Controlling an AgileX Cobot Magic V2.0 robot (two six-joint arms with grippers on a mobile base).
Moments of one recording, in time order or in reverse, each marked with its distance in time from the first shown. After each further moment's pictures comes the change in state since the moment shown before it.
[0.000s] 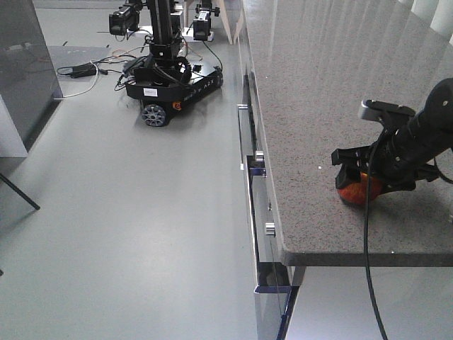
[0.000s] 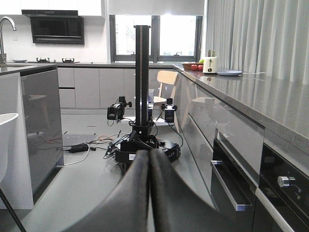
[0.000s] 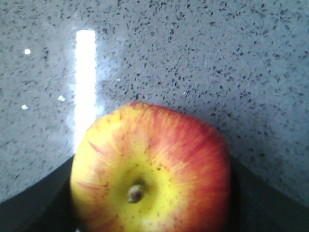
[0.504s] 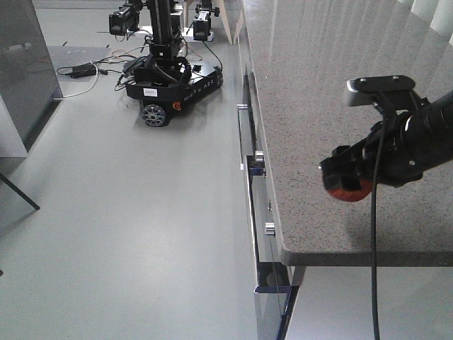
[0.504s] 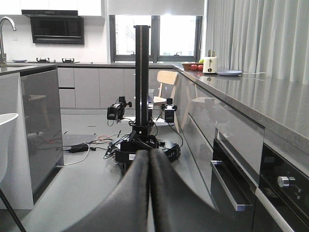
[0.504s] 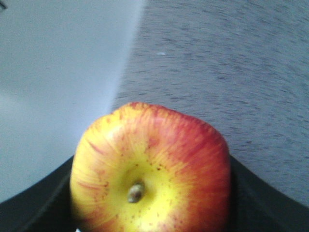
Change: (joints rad) left arm 0.000 0.000 0.000 0.000 0.000 0.000; right arm 0.234 -0.397 0.167 -0.097 0.036 -0.041
